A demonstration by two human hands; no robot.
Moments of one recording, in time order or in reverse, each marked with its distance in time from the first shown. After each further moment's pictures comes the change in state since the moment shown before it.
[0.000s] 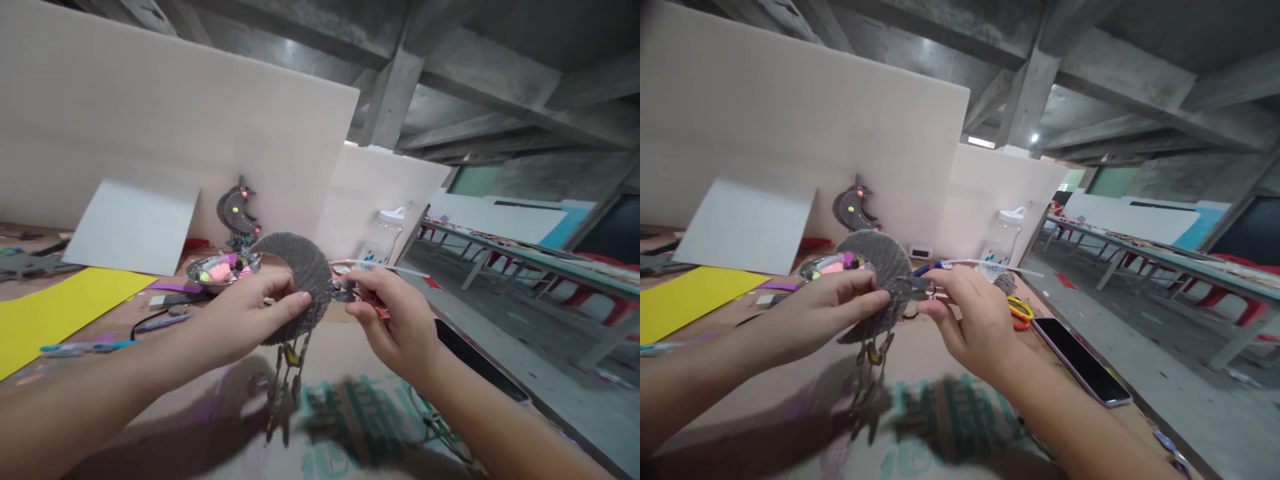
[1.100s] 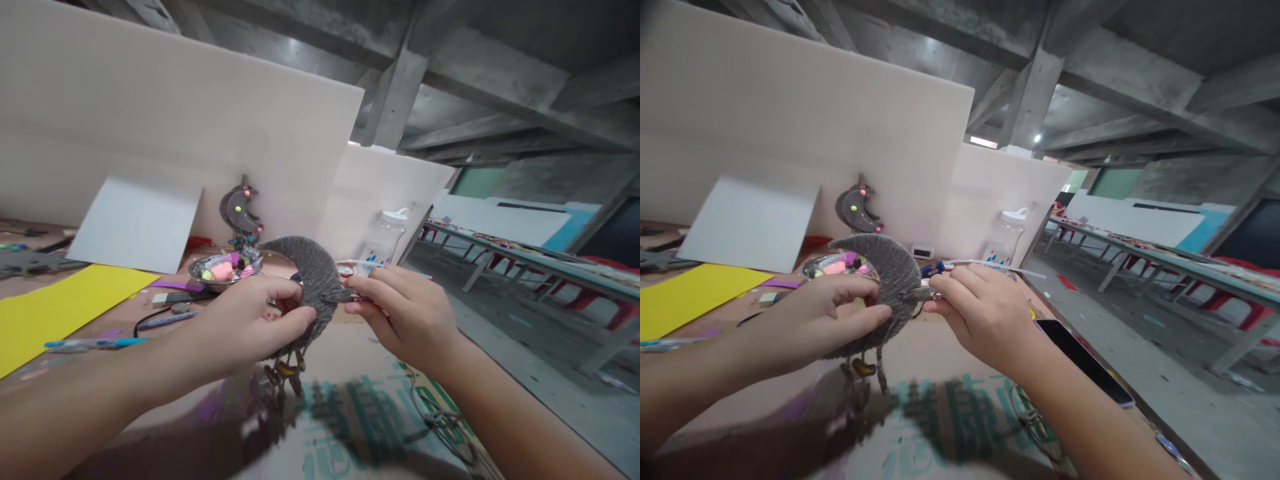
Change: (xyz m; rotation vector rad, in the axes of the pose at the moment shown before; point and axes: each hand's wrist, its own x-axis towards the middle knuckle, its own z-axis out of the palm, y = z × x) left_hand -0.010 0.026 0.000 0.363 0.019 0.068; right_hand 0.011 0.008 -0.016 -0.301 -0.140 -0.225
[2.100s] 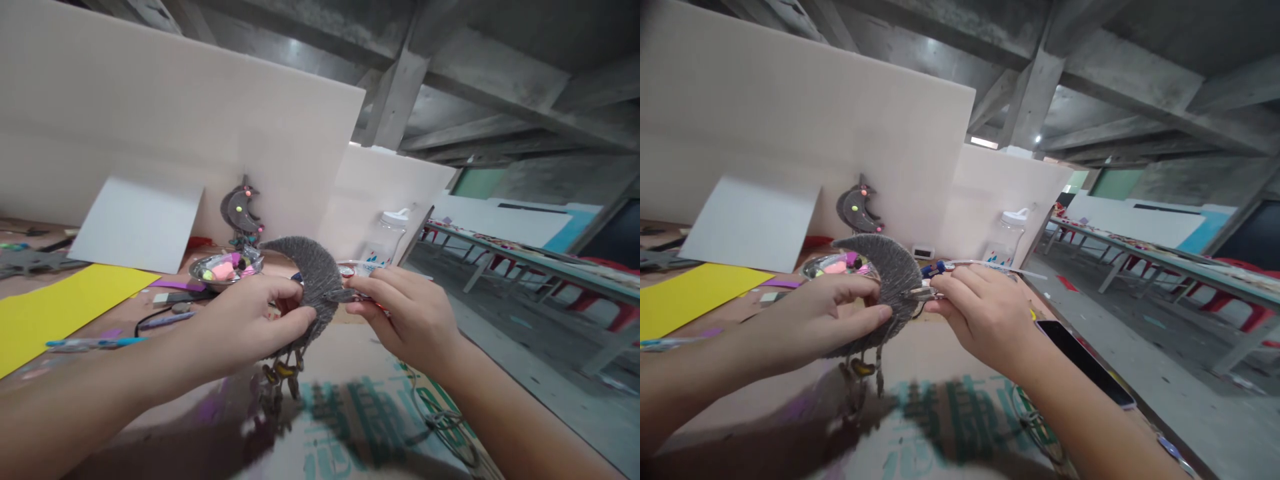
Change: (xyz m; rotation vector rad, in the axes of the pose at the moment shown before) left_hand 0.002 -0.004 0.000 -0.004 0.014 0.031; right_hand -0.001 0.000 0.001 0.006 0.011 0.019
